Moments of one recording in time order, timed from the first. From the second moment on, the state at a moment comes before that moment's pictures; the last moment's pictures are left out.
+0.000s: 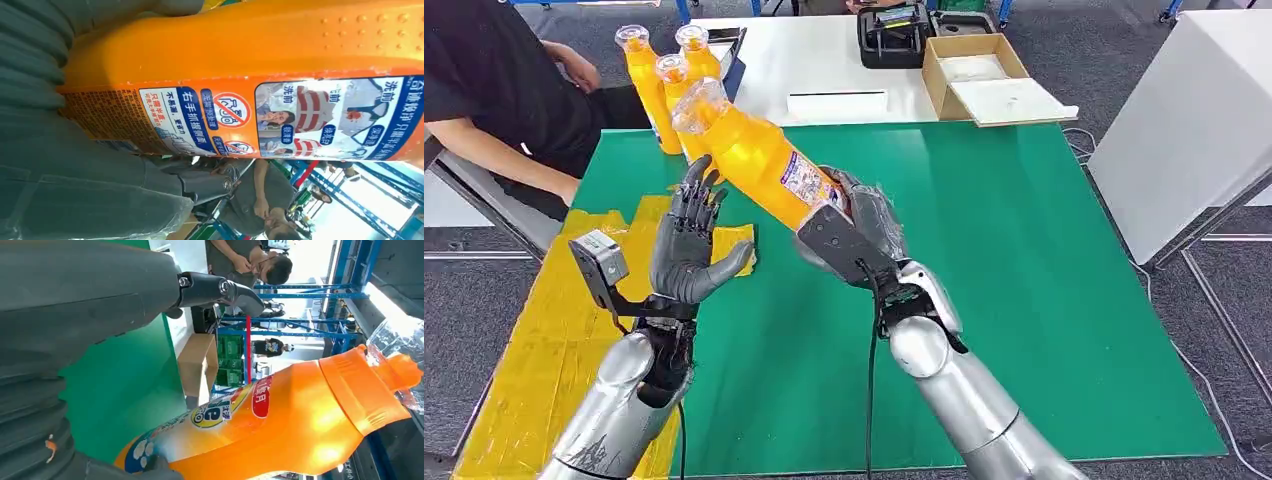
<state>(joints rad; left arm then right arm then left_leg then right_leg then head) -0.31 0.02 -0.28 -1.44 0.31 0.01 -0.42 -0.54 0.15 0.66 -1.22 0.51 -0.10 0.07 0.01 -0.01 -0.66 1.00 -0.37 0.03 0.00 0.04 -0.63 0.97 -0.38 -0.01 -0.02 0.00</state>
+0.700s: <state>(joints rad) -0.43 0.01 -0.37 -1.36 0.79 -0.21 -0.17 -0.59 0.18 0.75 -1.04 0.49 -0.10 0.04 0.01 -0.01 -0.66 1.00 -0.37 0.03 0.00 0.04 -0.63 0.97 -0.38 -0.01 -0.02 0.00</state>
